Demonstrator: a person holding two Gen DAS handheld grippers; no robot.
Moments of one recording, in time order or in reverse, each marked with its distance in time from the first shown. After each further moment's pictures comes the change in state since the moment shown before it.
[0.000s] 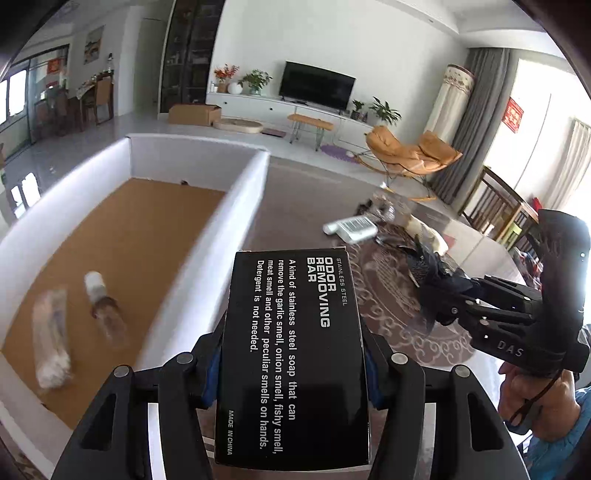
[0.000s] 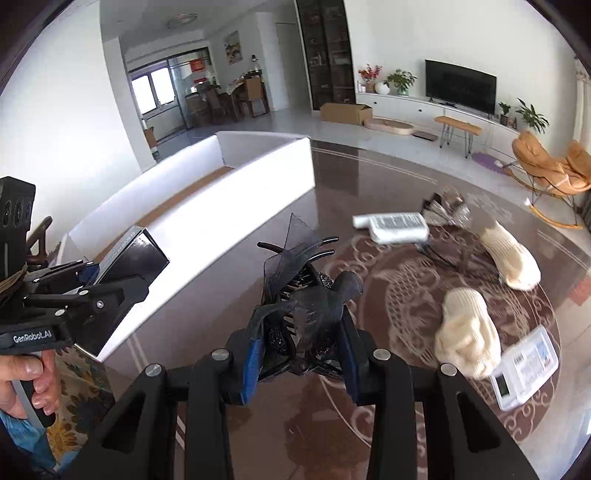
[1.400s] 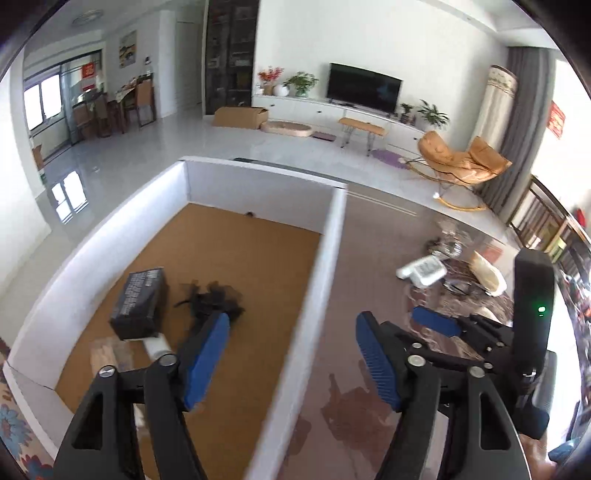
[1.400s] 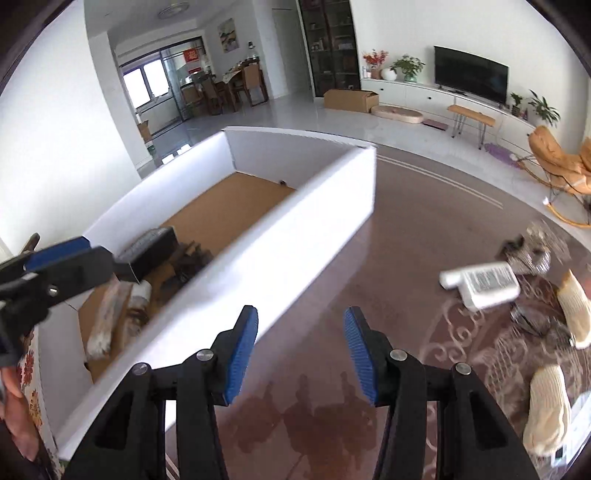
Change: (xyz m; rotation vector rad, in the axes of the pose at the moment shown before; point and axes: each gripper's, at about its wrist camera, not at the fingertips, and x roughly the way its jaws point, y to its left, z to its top) left arm 0.016 0.009 0.051 -0.001 0.012 0.140; right arm 0.105 0.034 0.041 0.083 0.066 -0.048
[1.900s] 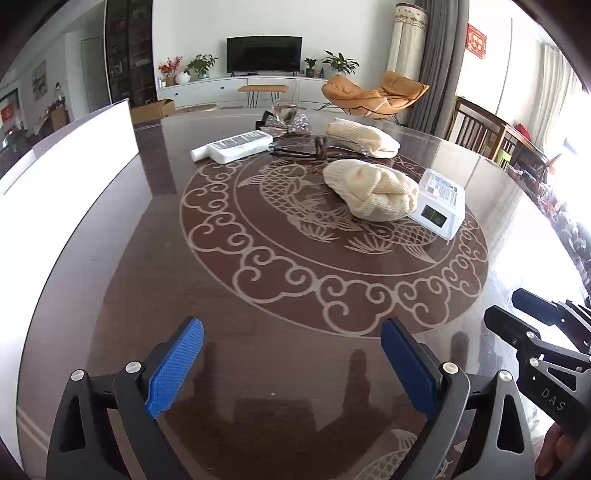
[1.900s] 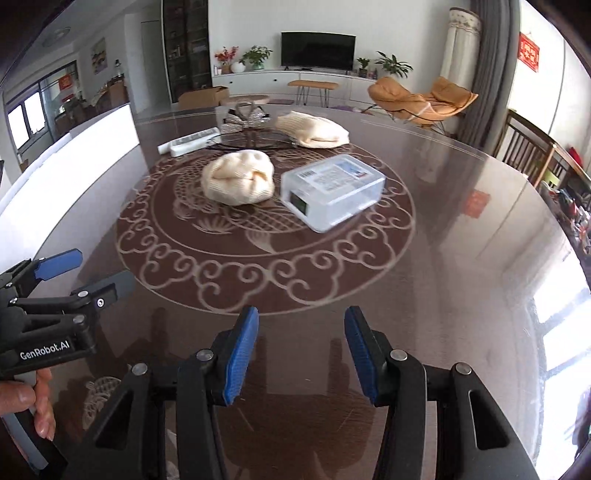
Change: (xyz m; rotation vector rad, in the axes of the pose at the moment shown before) left arm 0.082 -0.219 -0.144 0.244 0.090 -0.161; right arm -0.148 -0.186 -0.216 0.260 0.015 -0.481
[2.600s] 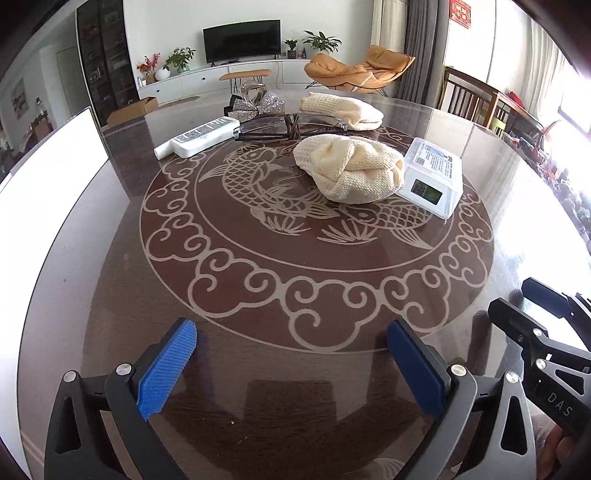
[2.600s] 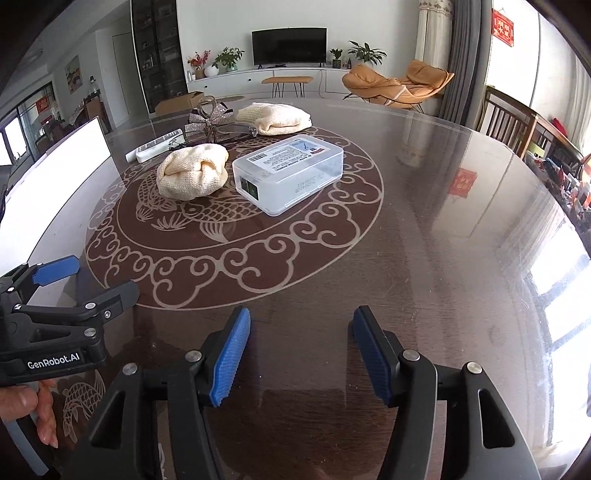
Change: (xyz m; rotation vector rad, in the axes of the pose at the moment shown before) left arm 0.023 -0.019 0.007 0.081 0.076 0.008; right arm 0.007 -0.014 -0.006 0.086 0.012 -0.002
